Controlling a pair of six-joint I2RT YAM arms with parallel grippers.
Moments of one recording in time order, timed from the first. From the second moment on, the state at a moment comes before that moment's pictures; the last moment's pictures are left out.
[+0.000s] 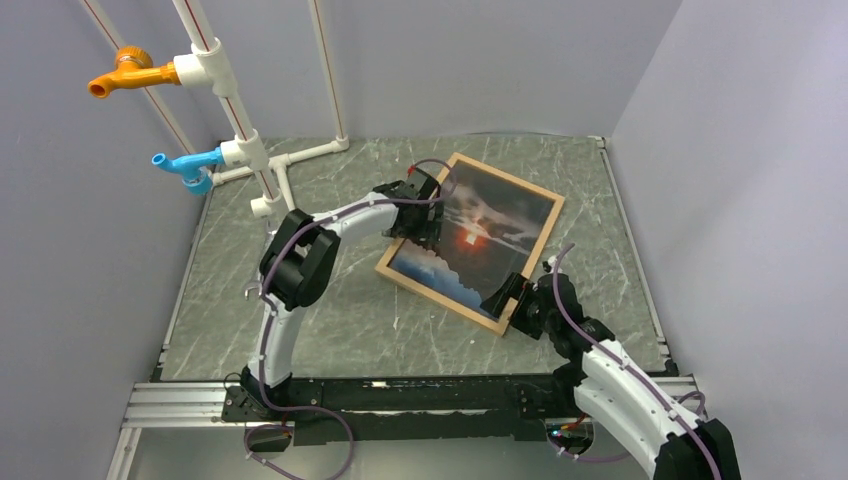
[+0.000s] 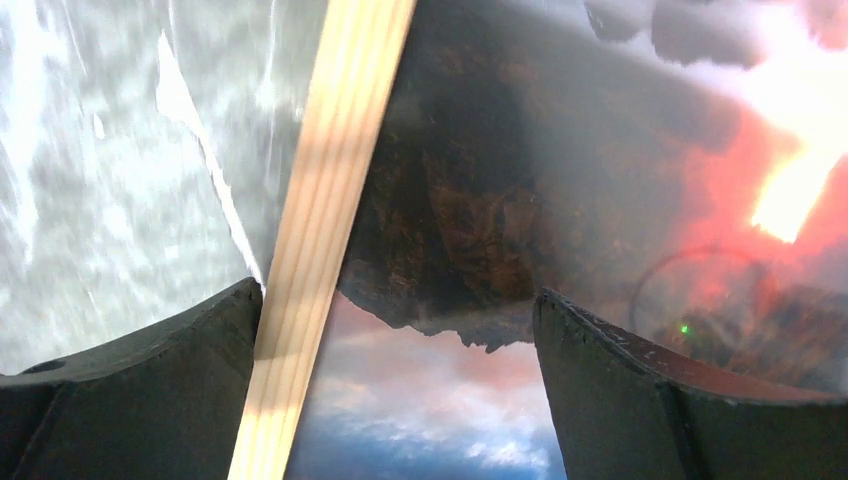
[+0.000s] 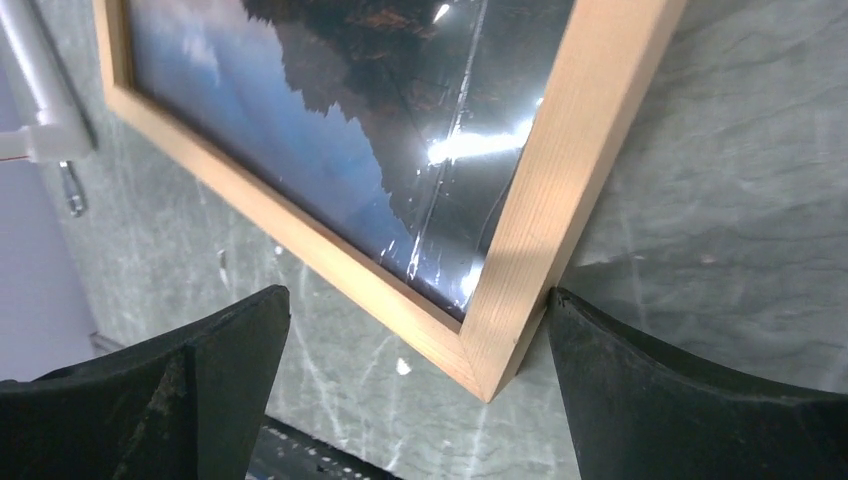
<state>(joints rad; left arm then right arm) -0.68 2.13 1.61 -0.55 -0.11 -0.48 0.38 0.70 0.22 -0.27 -0.15 0.85</state>
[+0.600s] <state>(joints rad) -0.73 1.91 1.58 -0.53 -0.23 -0.43 0.72 1.09 0.24 0.04 -0.53 1.17</state>
